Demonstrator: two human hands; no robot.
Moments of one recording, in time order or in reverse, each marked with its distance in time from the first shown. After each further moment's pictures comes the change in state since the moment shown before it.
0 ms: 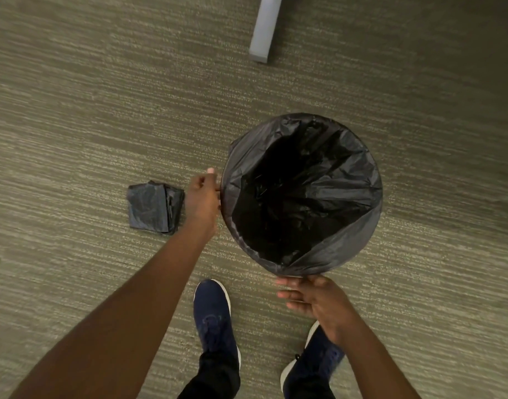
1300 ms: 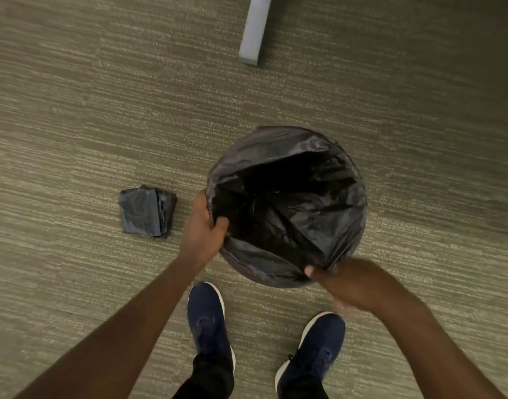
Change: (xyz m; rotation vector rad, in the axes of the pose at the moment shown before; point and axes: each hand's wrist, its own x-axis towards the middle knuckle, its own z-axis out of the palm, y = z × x) left_hand -0.039 -0.027 -0.015 0.584 -0.164 0.443; right_hand -0.041 -0.107 -0.018 -1.360 0.169 0.085
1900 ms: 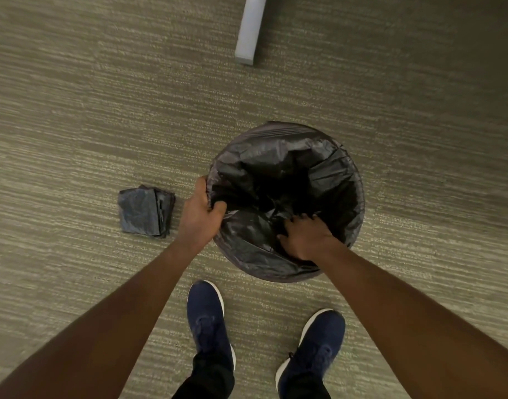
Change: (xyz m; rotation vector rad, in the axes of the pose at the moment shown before) left_hand 0.022 0.003 0.001 0.023 -0.011 0.055; right_hand 0.112 -0.042 0.018 -0.597 0.135 -0.283
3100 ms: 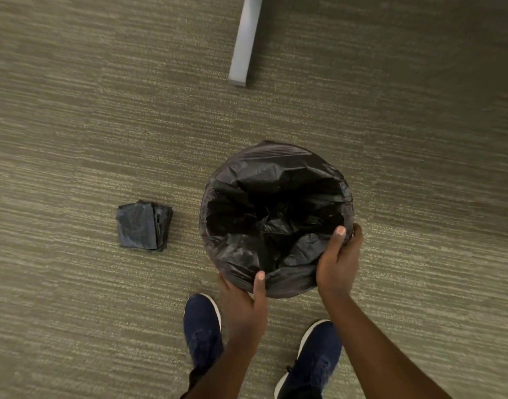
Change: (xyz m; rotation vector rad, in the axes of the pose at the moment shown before) left_hand -0.150 -0.005 0.115 -0.183 0.184 -0.272; right_hand -0.063 0.009 0.051 1.412 1.052 0.431
